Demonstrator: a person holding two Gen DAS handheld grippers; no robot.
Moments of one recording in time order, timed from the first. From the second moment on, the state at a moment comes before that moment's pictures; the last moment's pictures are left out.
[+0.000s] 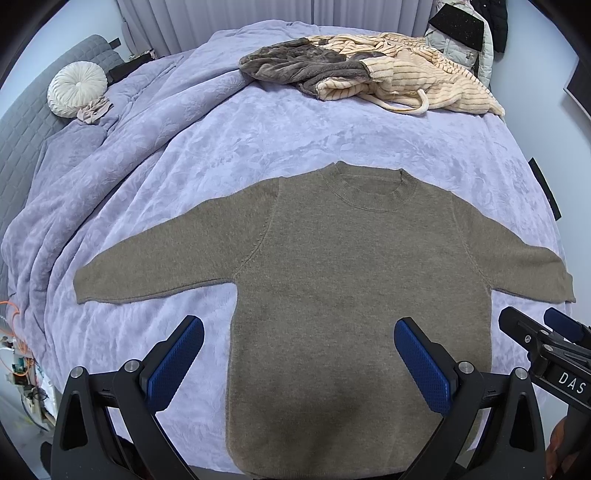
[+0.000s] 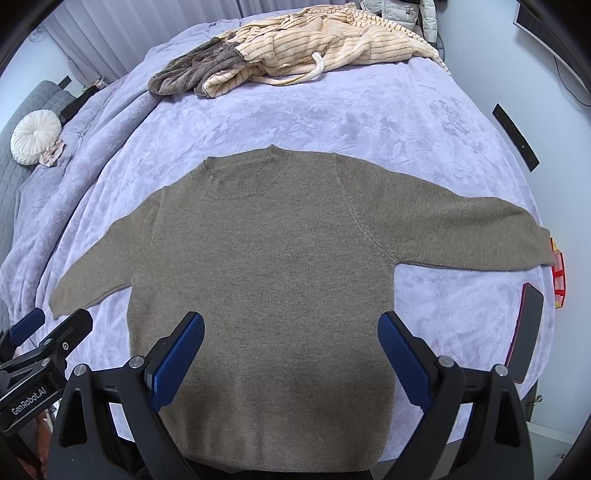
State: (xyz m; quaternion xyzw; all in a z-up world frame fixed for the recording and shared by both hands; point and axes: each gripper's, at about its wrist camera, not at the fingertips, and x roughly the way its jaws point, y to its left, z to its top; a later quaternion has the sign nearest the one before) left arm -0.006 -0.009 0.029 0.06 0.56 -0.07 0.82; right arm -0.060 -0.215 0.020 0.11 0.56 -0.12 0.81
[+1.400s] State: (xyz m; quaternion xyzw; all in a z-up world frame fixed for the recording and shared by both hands) left arm -0.003 -0.003 0.023 0.04 0.57 -0.09 0.82; right arm -0.060 -0.211 0.016 0.09 0.58 -0.14 0.80
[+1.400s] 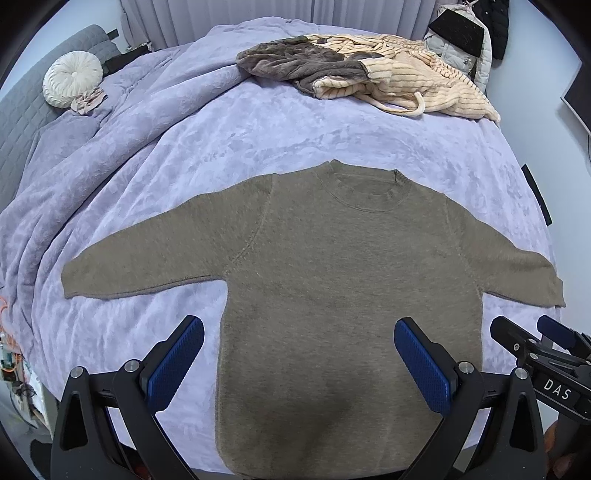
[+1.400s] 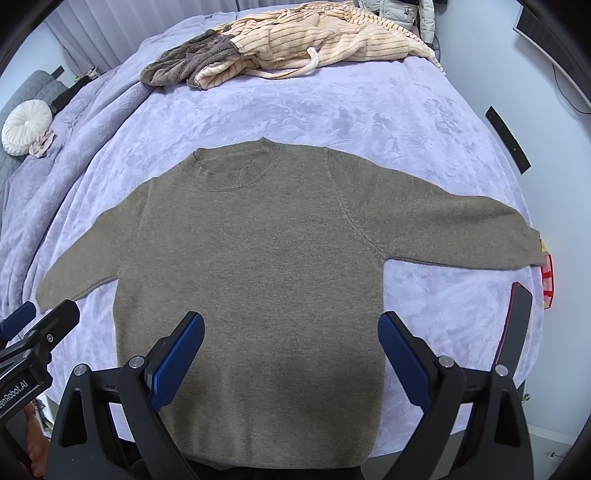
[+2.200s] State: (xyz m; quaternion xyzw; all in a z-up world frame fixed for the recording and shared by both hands) left arm 0.004 0.014 0.002 -0.01 0.59 -0.10 0.80; right arm -0.058 -0.201 0.010 0.09 0.59 -0.14 0.79
